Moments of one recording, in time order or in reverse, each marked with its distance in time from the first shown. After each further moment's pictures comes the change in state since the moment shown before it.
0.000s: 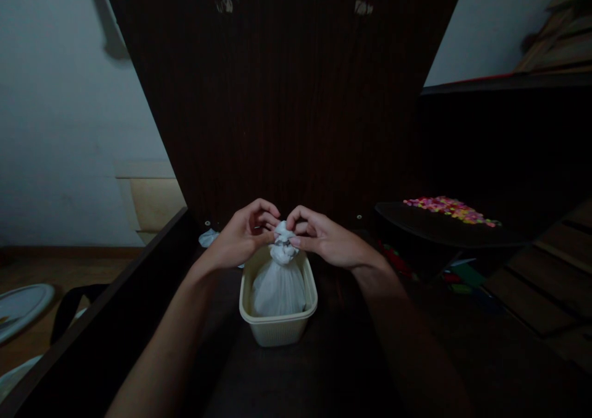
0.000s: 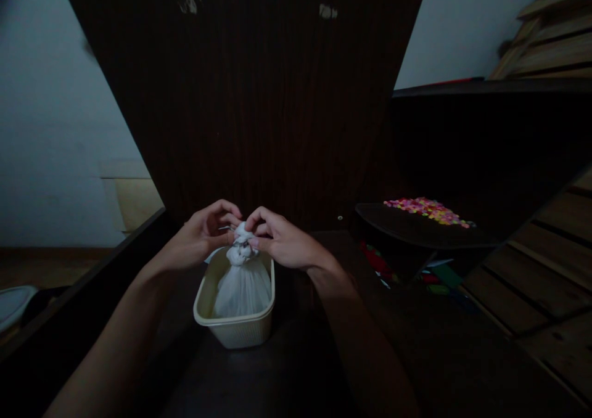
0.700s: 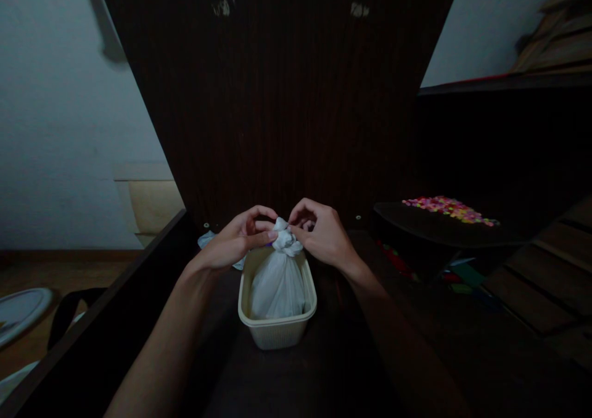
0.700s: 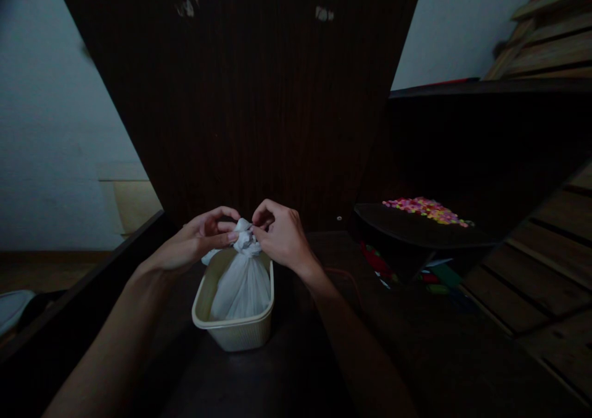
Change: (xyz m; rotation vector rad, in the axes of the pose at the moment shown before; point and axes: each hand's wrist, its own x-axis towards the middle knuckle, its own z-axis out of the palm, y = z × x) left_hand -0.003 0.002 -0.002 -0.244 -0.030 -0.203; right_hand 0.013 0.009 0.007 -0.450 0.521 -0.211
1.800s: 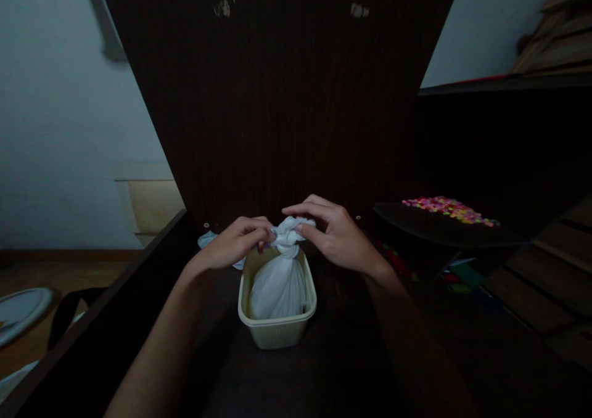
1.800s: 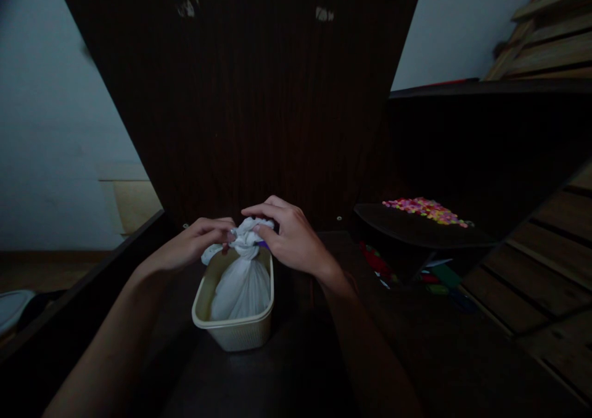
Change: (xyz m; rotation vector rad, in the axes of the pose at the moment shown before) left_hand 0.002 0.007 -0.007 0.588 -0.032 0.149; right_hand -0.006 -0.022 -0.026 -0.150 -0.158 -0.217
